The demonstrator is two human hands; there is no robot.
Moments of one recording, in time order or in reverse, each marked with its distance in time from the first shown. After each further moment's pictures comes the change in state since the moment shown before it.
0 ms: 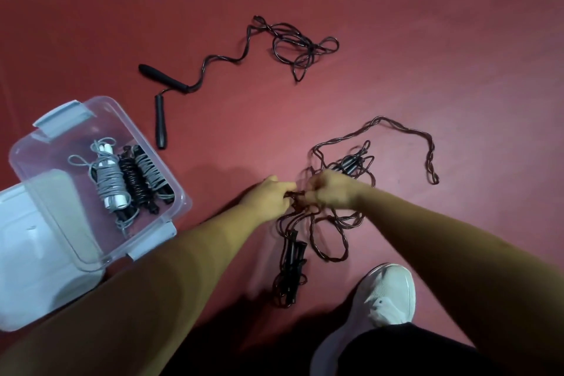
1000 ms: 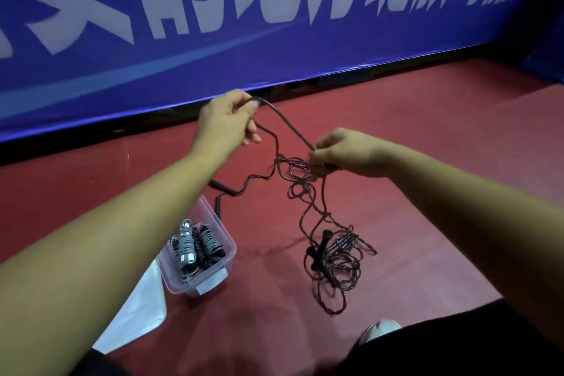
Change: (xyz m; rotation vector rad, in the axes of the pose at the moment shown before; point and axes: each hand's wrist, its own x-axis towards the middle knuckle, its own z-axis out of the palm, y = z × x) left_hand -0.299 0.146 -0.272 -0.572 0.992 0.381; right_hand -0.293 -0.217 -0.076 0.011 0.332 -0.494
